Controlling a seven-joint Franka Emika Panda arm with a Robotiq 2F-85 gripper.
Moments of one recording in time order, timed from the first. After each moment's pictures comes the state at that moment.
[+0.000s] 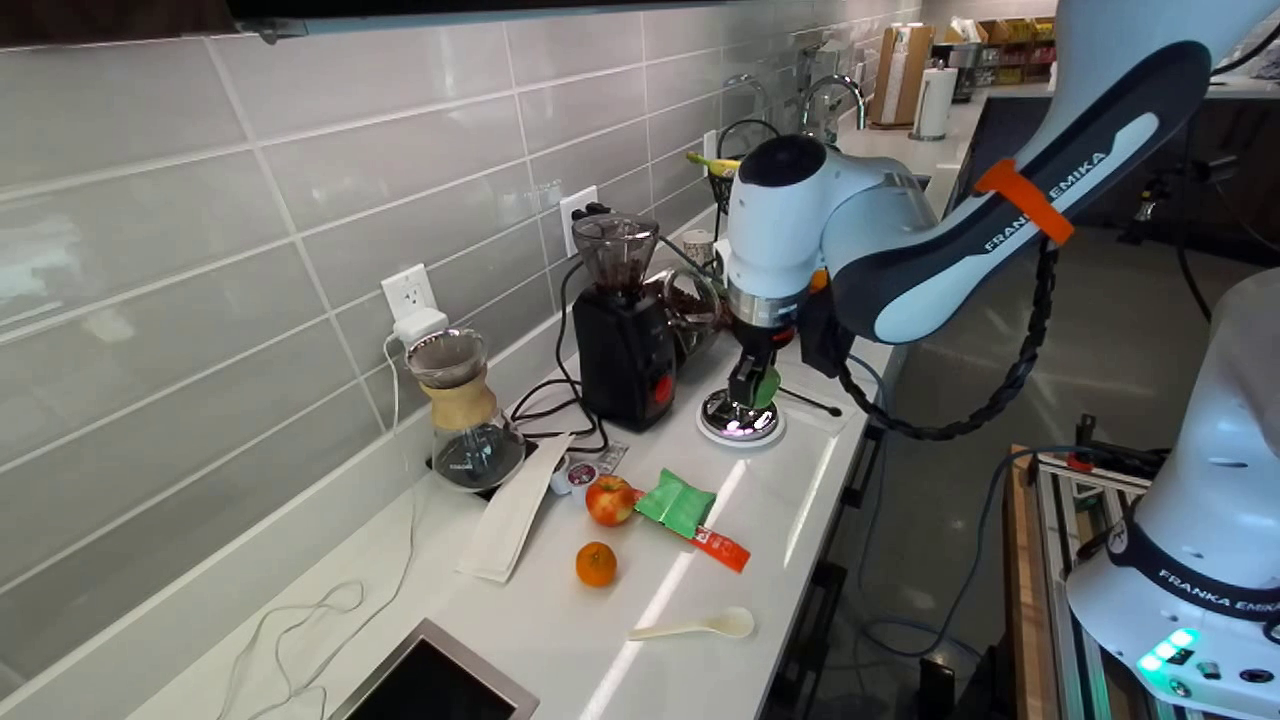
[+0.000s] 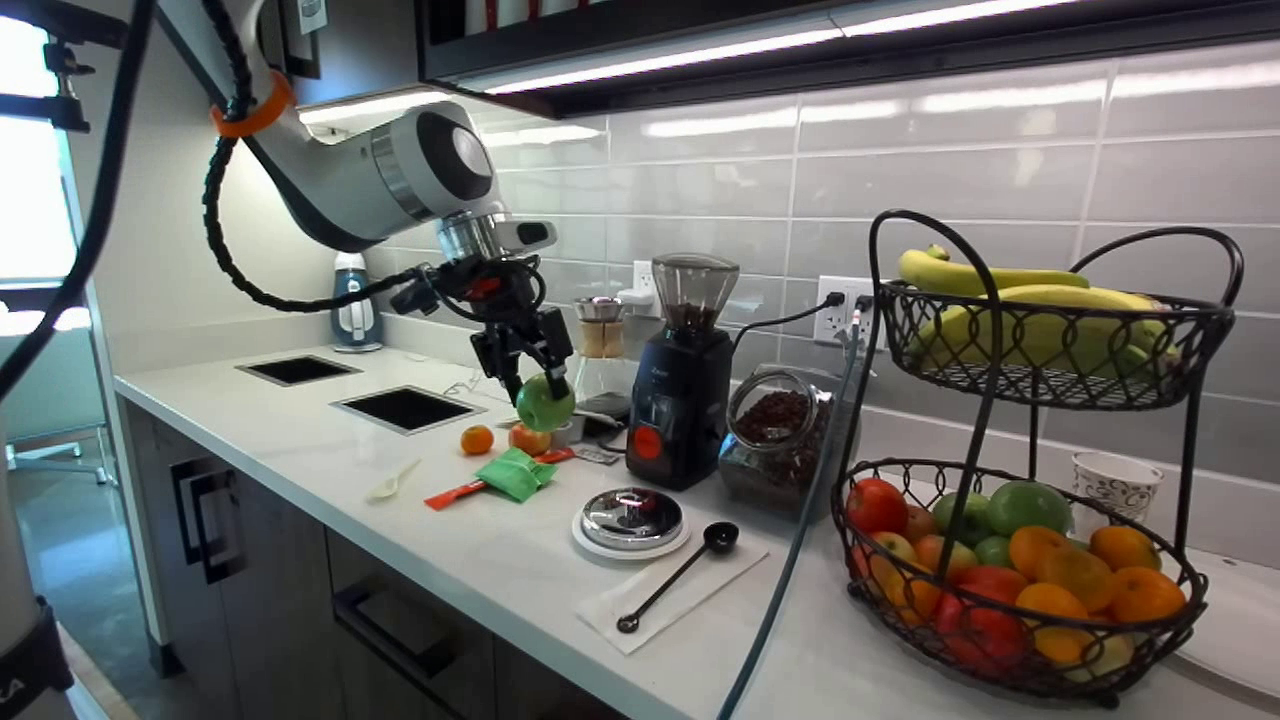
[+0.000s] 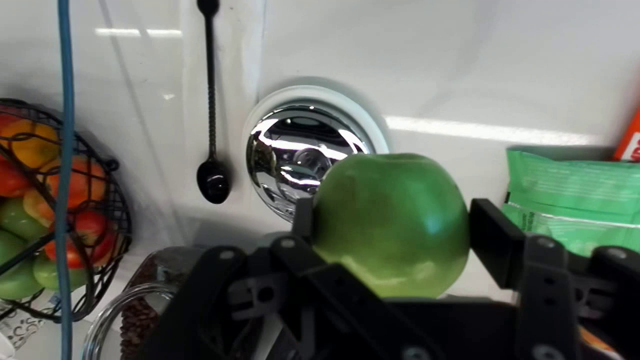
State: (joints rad) arm -0.01 -0.17 0.05 -2.56 -0.57 2.46 0.50
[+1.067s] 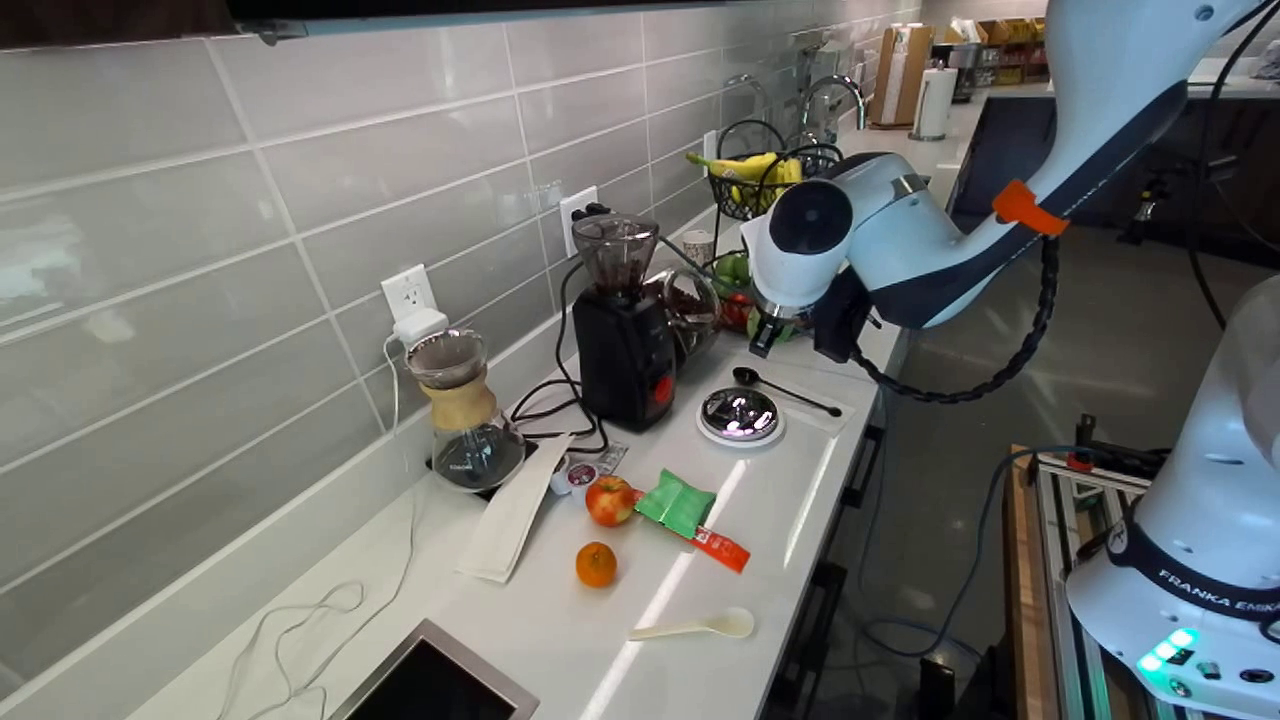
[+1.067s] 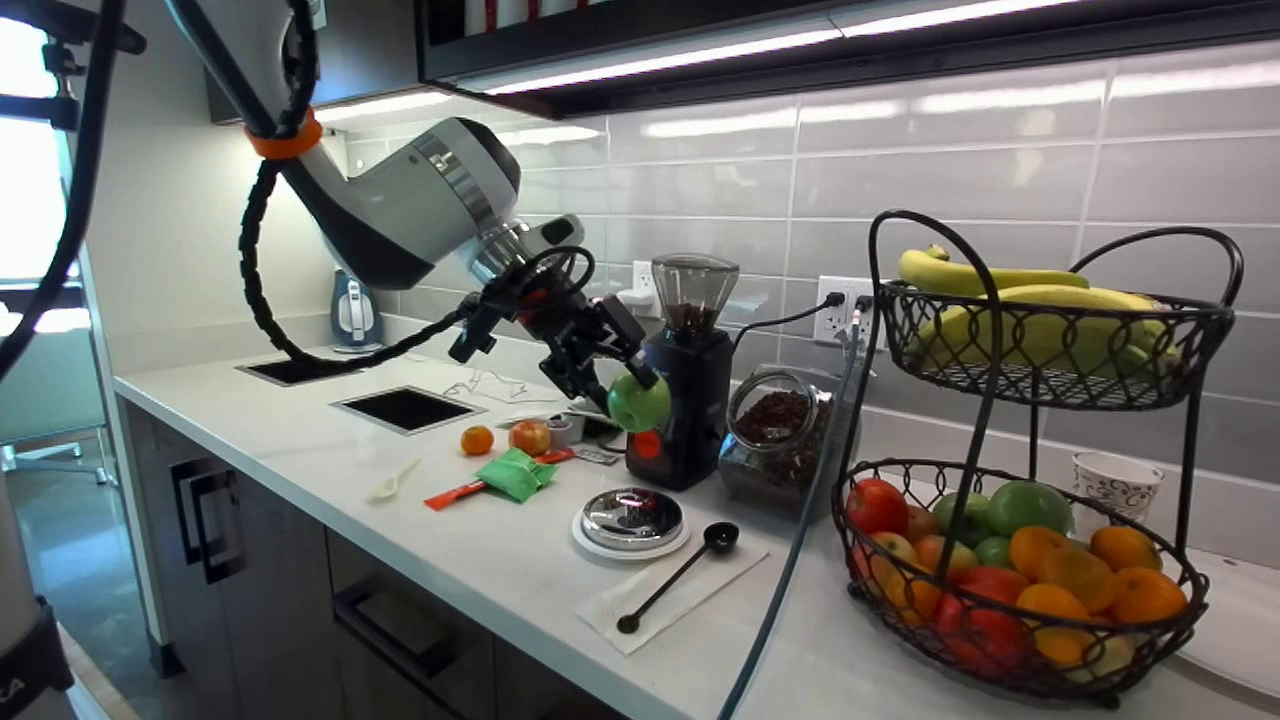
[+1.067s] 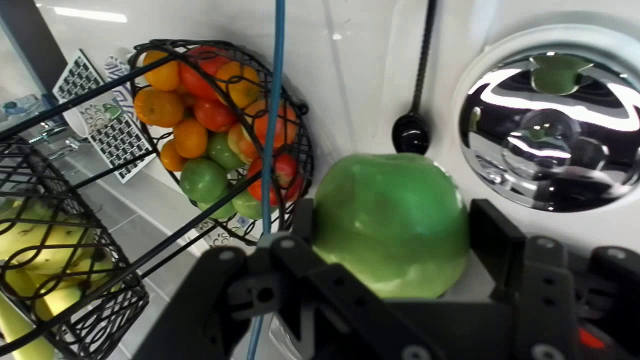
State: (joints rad) arm -0.15 -0.13 0.03 -2.56 -1.26 2.42 0.95
